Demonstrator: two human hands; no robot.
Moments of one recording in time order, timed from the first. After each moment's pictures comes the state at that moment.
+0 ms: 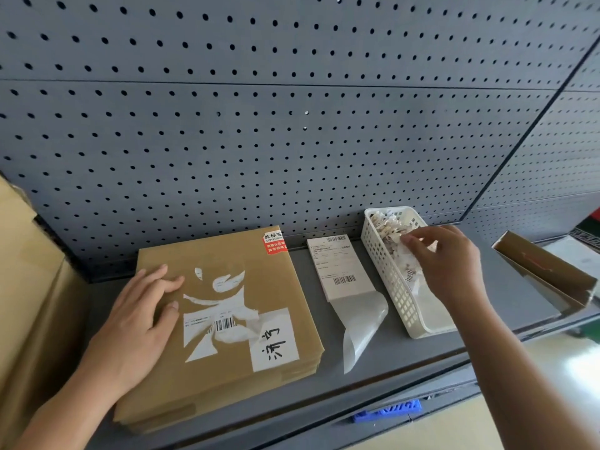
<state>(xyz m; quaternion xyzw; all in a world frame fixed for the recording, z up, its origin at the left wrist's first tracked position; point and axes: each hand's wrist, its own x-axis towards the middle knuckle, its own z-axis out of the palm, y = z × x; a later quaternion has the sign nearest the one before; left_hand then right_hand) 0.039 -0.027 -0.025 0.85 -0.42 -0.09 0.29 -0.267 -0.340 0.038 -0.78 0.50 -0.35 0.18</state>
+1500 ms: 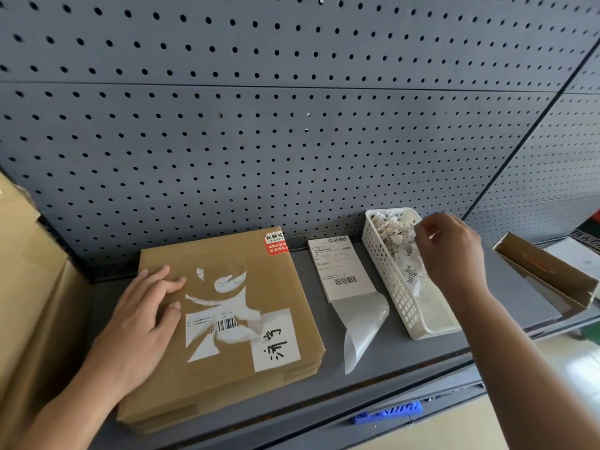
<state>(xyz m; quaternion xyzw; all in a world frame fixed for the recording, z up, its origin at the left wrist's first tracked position) 0.038 -0.028 -0.025 0.85 -0.43 -0.09 0.29 -0.262 -0.359 0.036 -0.80 0.49 -0.35 0.08</state>
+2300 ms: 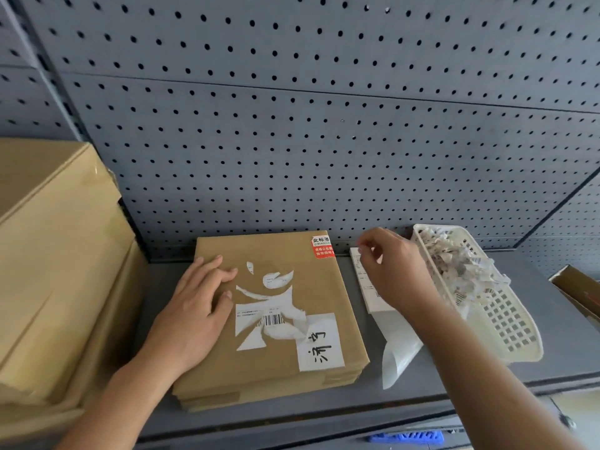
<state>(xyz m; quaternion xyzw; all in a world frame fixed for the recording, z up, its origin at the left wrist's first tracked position) 0.035 -0.028 -0.024 0.86 -0.40 -0.11 0.29 -0.154 -0.286 0.027 -0.90 0.29 -0.29 0.17</state>
